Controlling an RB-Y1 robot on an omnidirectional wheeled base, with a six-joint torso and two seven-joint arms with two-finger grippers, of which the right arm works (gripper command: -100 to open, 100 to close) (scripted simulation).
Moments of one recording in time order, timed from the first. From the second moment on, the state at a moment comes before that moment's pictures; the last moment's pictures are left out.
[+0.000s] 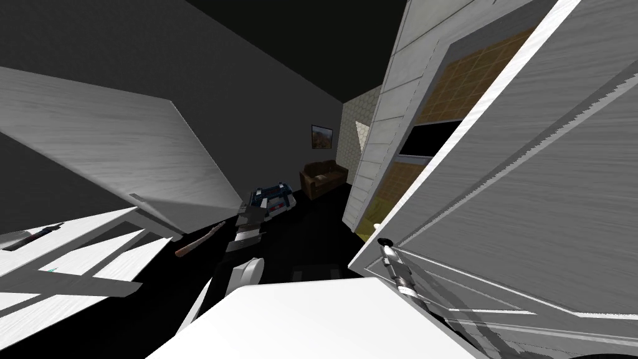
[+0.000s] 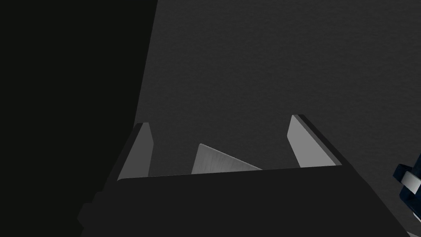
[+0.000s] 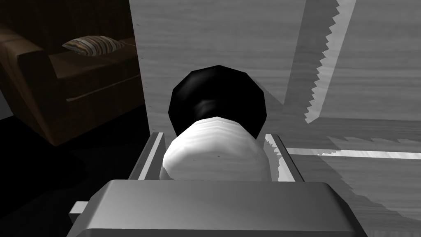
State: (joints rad) arm 0.40 -0.52 0.33 -0.89 -0.78 -1.10 -1.60
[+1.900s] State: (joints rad) arm 0.43 -0.58 0.49 -0.88 -0.65 -1.23 -1.67
